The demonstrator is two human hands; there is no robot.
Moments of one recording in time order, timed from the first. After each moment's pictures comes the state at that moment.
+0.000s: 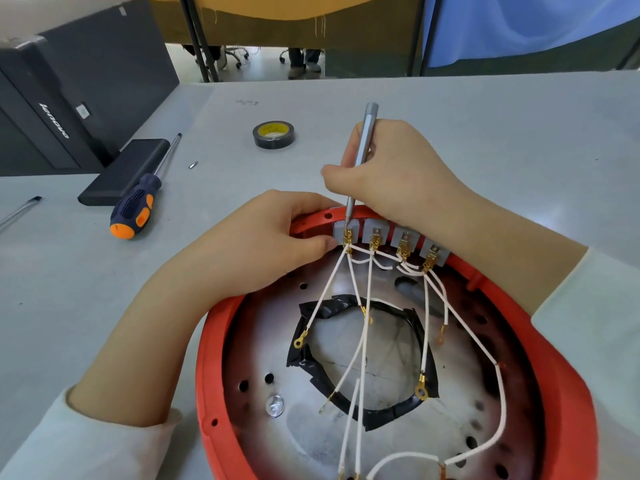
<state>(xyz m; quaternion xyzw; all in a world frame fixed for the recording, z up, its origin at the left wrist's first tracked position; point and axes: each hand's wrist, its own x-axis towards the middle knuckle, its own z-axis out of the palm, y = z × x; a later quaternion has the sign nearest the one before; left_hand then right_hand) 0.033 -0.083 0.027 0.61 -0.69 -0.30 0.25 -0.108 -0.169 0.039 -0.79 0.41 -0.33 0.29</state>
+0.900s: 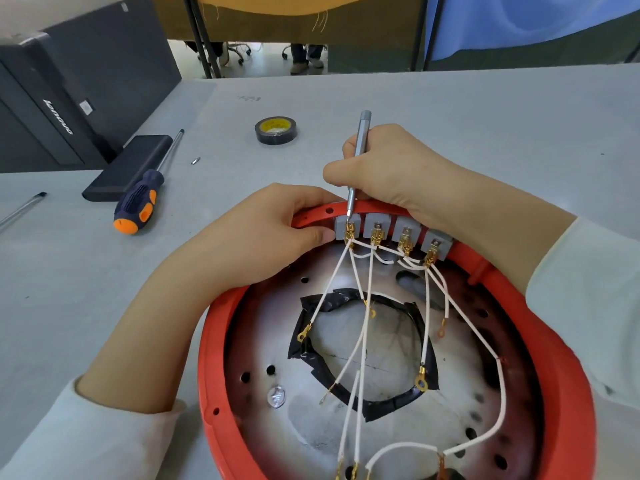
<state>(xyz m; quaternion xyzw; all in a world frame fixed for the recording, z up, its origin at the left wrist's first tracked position) 0.031 -0.084 0.029 0.62 -0.69 -0.29 0.24 -0.101 -0.178 0.039 -0.75 0.46 -0.26 0.40</state>
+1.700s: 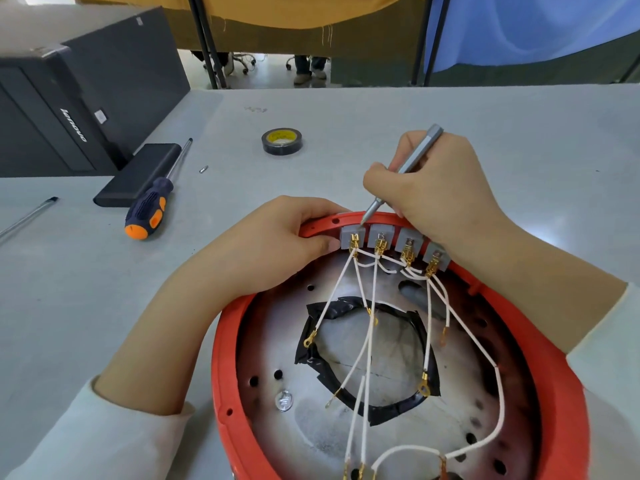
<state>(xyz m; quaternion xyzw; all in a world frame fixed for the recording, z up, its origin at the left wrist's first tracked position) 0.032 -0.084 0.027 0.62 -0.68 -0.30 0.24 -0.128 -0.153 0.037 -0.73 0.42 -0.44 0.31</state>
